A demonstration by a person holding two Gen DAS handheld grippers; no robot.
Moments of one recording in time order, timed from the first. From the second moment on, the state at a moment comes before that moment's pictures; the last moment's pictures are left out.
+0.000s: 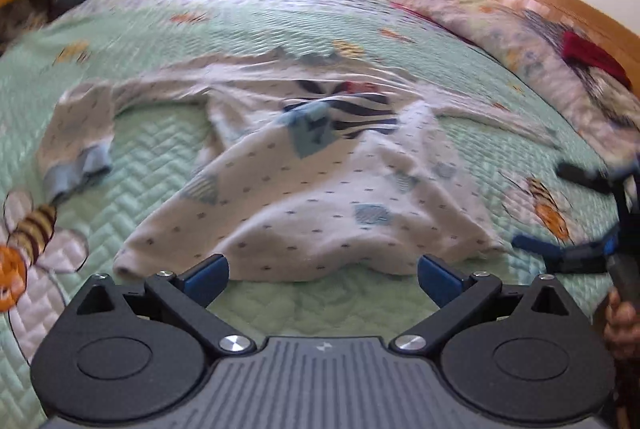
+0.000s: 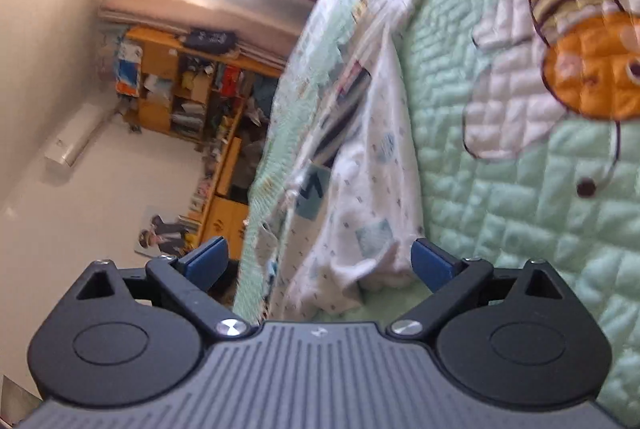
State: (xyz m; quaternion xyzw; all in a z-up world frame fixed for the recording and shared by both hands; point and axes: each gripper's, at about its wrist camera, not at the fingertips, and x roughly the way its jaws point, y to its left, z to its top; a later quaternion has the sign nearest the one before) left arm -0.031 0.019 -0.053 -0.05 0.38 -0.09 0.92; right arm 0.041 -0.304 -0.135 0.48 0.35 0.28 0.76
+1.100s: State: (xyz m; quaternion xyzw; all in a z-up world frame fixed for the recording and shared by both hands) left arm -0.028 -0.011 -0.058 -0.03 0.43 -0.10 0.90; right arm 0.124 -0.282 -0.119 0.28 0.48 0.48 0.68
